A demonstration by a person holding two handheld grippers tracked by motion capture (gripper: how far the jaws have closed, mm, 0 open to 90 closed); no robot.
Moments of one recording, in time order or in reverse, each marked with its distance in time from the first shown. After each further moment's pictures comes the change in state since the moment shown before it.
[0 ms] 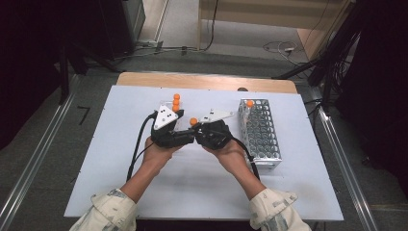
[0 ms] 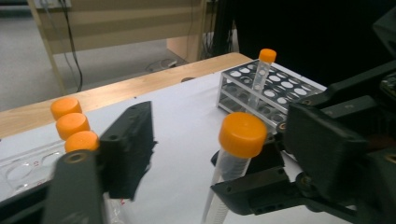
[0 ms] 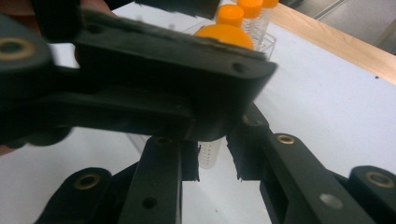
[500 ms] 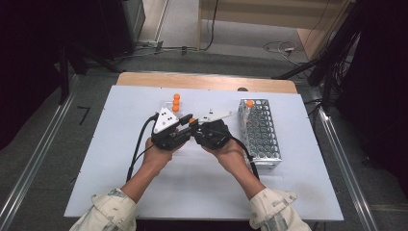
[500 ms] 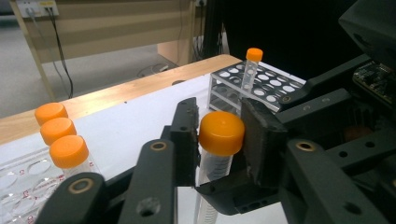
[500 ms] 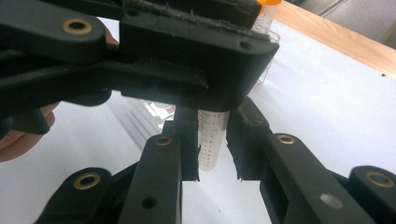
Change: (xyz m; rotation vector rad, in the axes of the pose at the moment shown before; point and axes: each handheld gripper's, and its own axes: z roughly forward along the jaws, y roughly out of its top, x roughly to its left) left arm -0.002 -0.004 0.000 -0.013 -0.030 0.035; right arm -0.001 0.000 0.002 0.009 0.010 0.003
